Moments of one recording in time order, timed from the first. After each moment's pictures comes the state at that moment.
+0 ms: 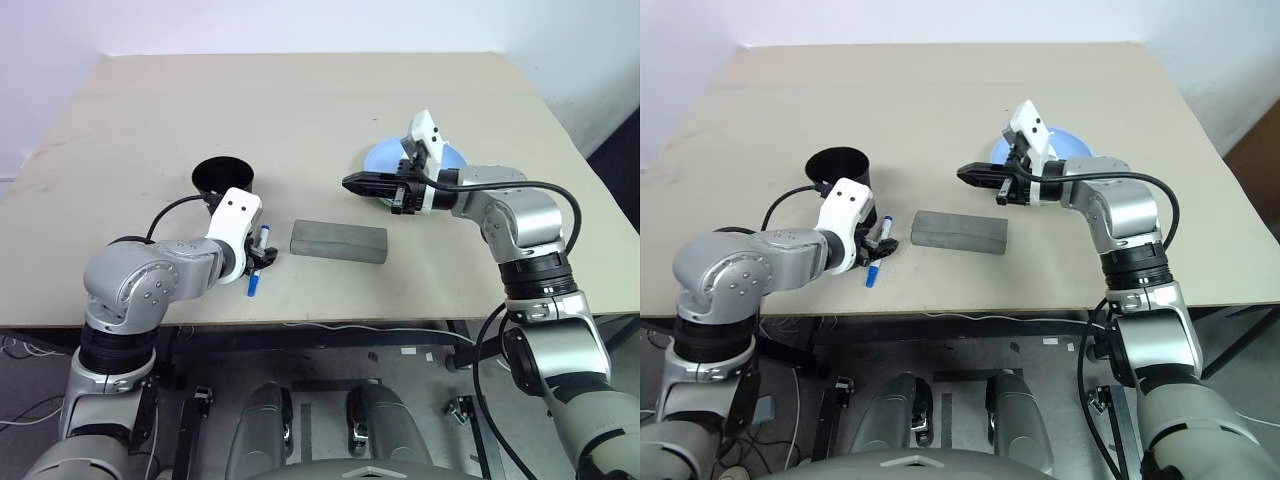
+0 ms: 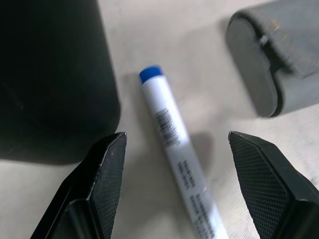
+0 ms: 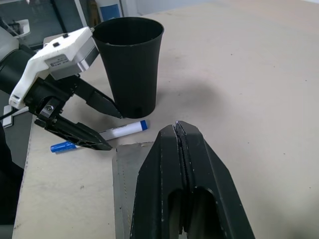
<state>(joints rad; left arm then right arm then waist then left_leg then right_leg) -0.60 0.49 0.01 -0.41 -0.75 1.57 0.10 -0.87 -0.48 0.07 0.24 0.38 0.59 1.08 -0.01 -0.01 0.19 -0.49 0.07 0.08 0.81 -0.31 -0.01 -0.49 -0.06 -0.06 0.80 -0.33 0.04</state>
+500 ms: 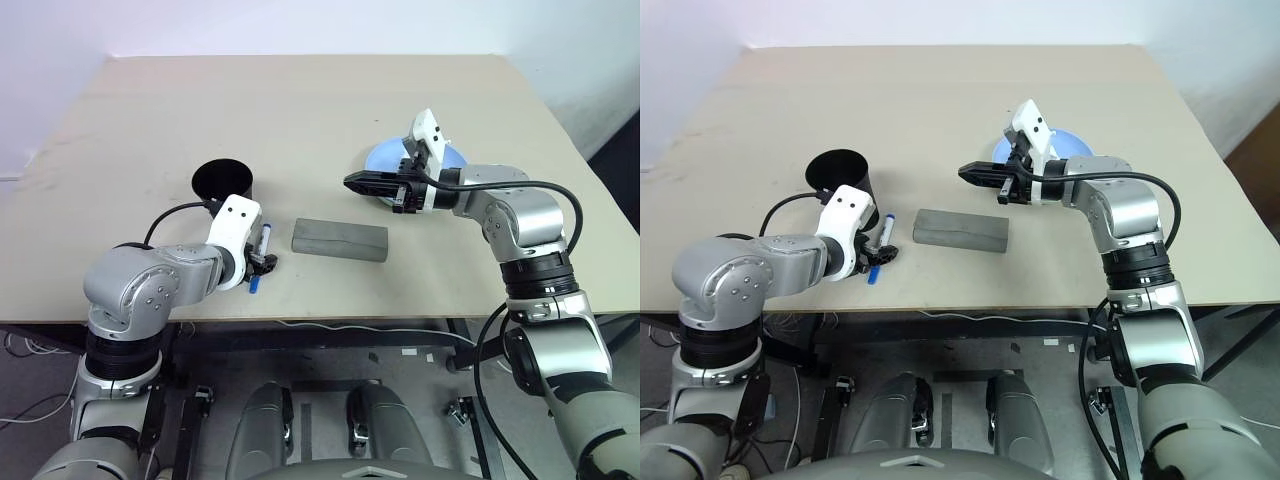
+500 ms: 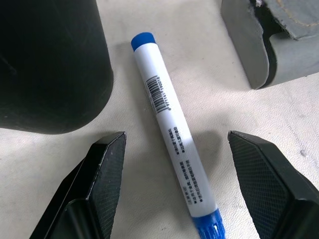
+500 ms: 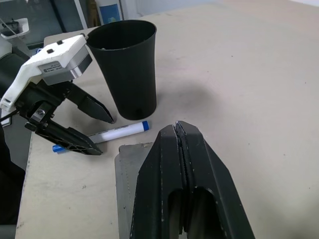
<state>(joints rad) -0.58 0.47 0.03 -0.45 -0.71 1.61 0.06 -0.87 -0.48 0.07 0.24 0.37 0.58 1.08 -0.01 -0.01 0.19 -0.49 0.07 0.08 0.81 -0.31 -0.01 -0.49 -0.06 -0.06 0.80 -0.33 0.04</state>
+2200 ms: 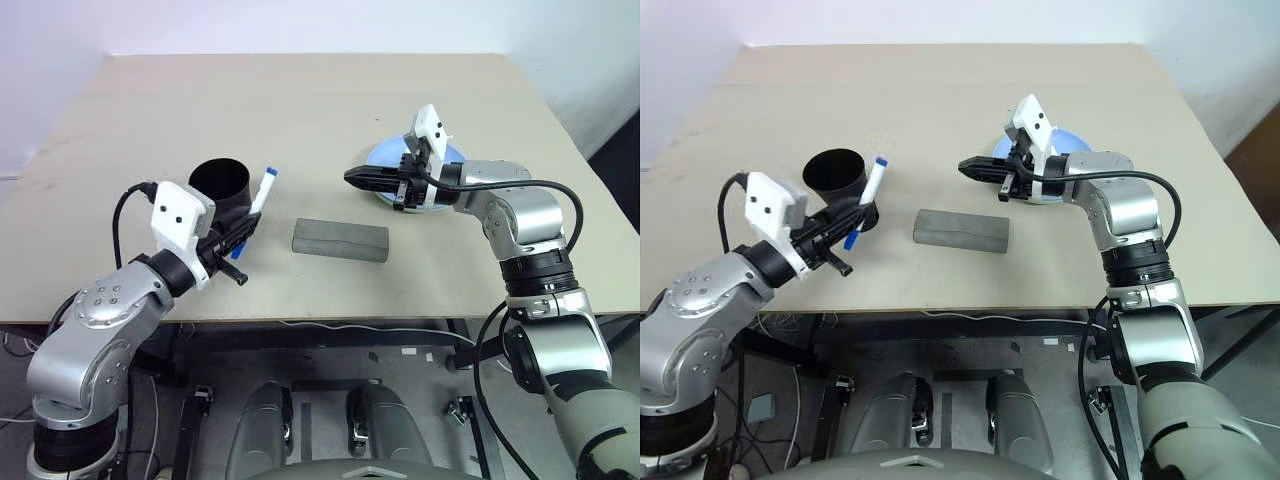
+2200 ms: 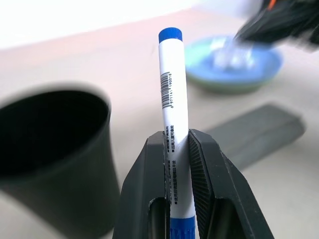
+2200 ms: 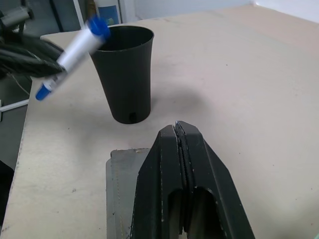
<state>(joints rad) -0.18 0.53 0.22 -0.71 -0.56 0.75 -0.44 -0.89 -0.48 0.07 0.27 0.36 0.51 1.09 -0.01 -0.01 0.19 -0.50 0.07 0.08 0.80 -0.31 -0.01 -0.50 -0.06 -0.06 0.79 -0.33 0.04</state>
